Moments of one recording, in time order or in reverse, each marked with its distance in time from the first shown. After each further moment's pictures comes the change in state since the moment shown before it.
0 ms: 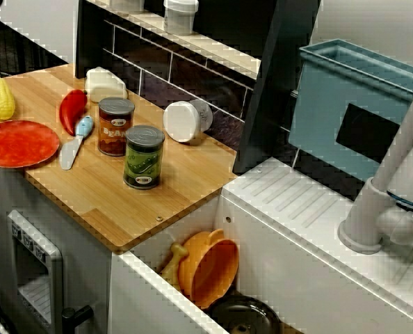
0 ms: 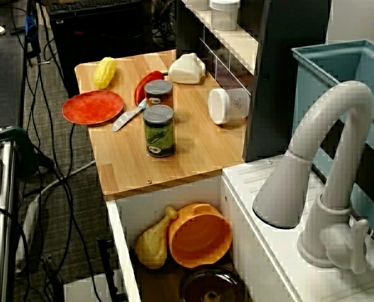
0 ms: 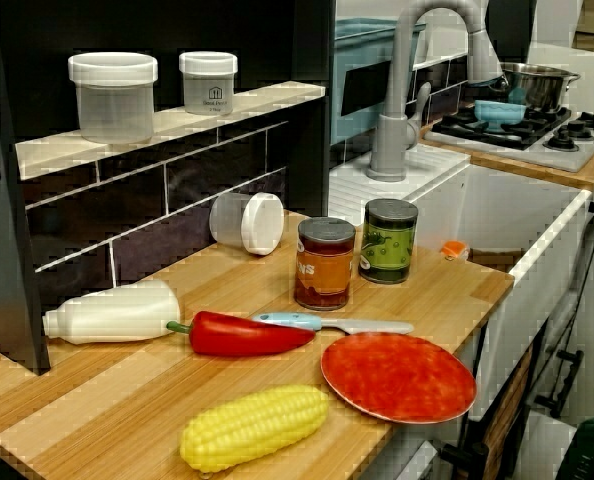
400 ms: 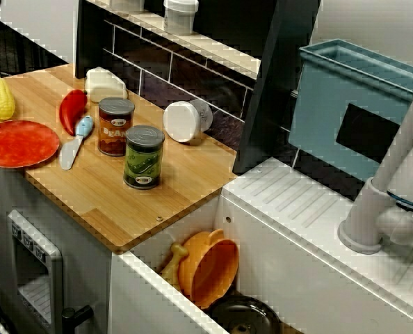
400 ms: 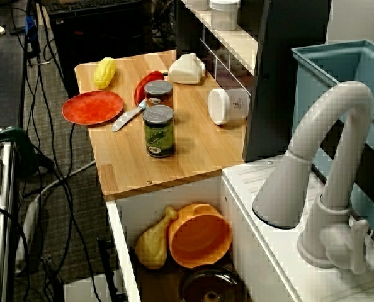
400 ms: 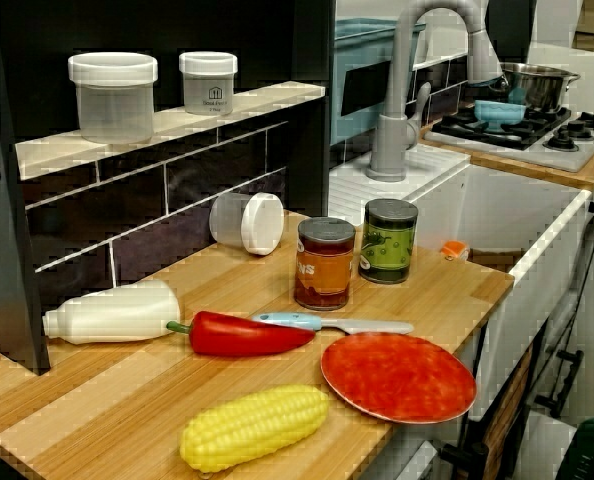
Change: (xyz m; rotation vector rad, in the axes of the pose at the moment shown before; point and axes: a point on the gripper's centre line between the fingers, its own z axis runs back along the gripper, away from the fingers) arm -0.001 0.000 -0.002 0.002 0.006 0.003
